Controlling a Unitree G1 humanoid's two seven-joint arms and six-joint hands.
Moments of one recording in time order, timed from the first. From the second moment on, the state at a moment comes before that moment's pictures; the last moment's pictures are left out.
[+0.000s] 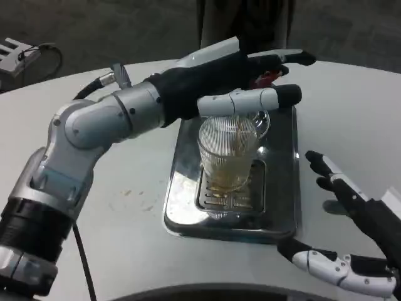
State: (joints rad) left arm -1.05 0.45 -0.21 0.48 0.09 -0.28 -0.70; right arm 0.19 -0.32 -0.09 -0.83 -0.28 0.28 0.40
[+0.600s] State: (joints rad) left arm -1.03 0.48 -0.20 0.42 0.09 -0.25 -0.70; right arm -0.05 -0.14 0.19 -0.55 -0.49 0.28 0.13
